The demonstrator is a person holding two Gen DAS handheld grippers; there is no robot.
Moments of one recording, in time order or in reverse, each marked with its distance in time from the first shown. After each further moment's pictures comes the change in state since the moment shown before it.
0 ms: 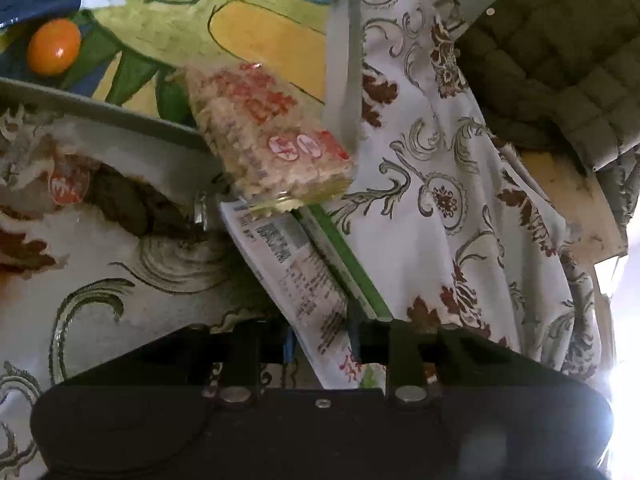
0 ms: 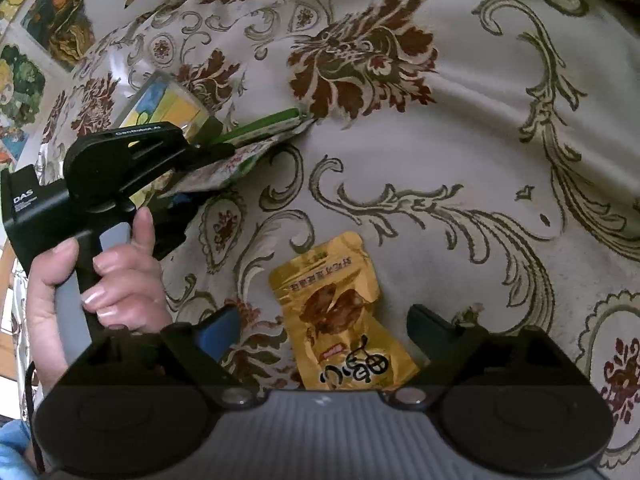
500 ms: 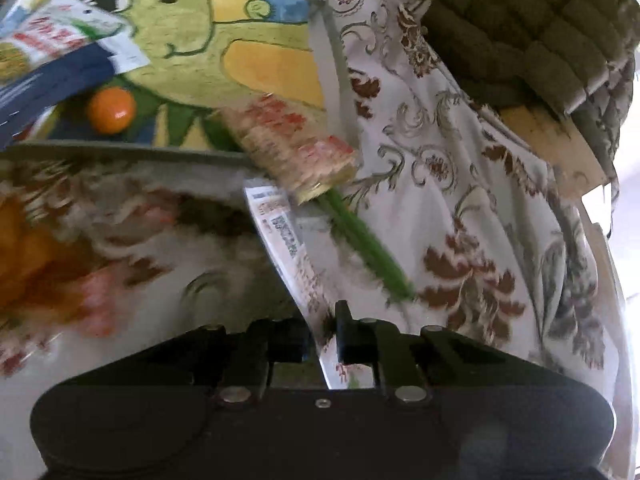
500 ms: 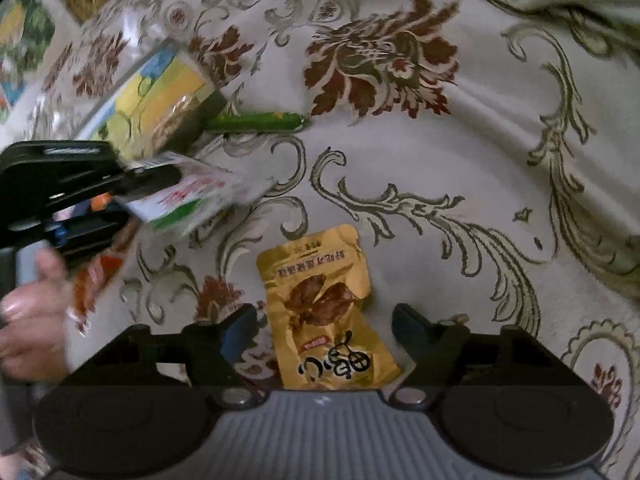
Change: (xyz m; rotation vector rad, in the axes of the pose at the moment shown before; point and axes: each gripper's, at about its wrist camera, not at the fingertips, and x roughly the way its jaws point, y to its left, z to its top) left arm -0.073 0.016 -0.009 0.203 0.045 0.057; right arm 0.004 0.018 -0.008 -0.199 0.002 -0.133
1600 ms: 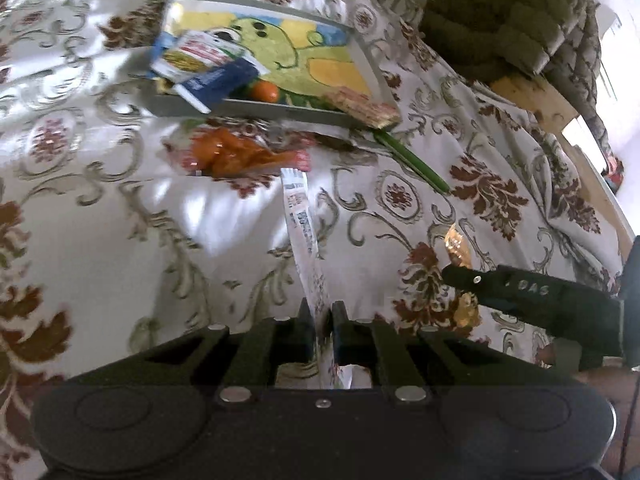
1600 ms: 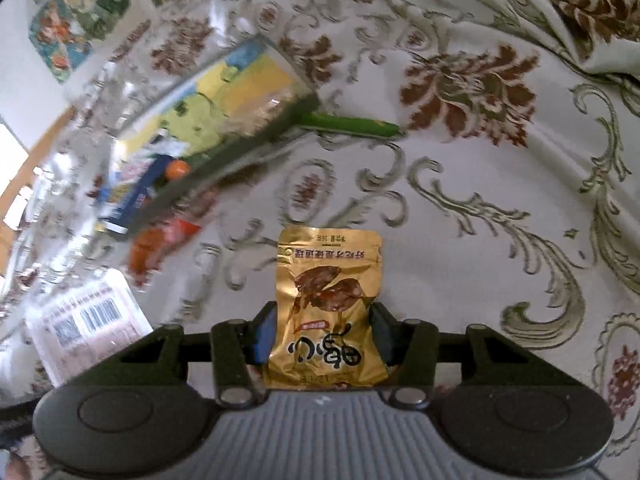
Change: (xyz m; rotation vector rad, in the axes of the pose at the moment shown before) left arm -0.166 0.059 -0.125 0.133 -0.068 0.126; right arm -0.044 0.045 -0.019 -0.114 -0.082 0.164
